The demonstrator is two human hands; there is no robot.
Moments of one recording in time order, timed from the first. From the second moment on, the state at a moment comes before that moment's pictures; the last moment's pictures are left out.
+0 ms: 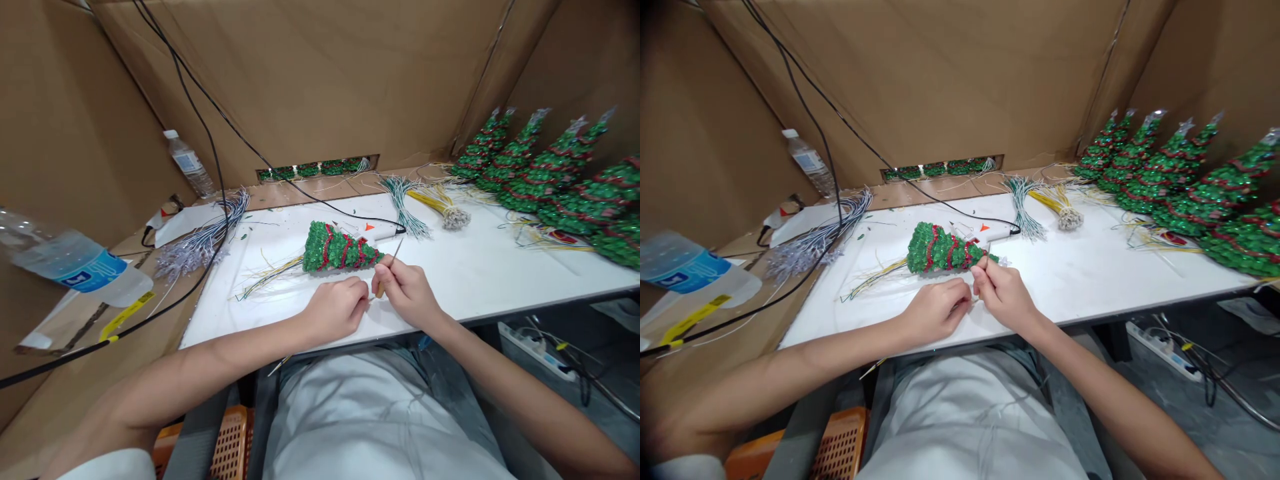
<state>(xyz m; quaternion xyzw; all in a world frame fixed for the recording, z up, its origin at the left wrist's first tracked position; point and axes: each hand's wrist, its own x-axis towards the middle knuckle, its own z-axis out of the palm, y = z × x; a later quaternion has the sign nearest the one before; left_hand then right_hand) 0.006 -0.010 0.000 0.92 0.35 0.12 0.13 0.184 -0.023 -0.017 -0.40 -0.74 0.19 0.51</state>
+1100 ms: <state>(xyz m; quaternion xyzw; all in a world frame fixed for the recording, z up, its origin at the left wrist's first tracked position) 0.009 -0.010 0.002 0.89 0.38 0.17 0.20 0.184 -0.024 -0.017 -0.39 -0.77 0.12 0.49</state>
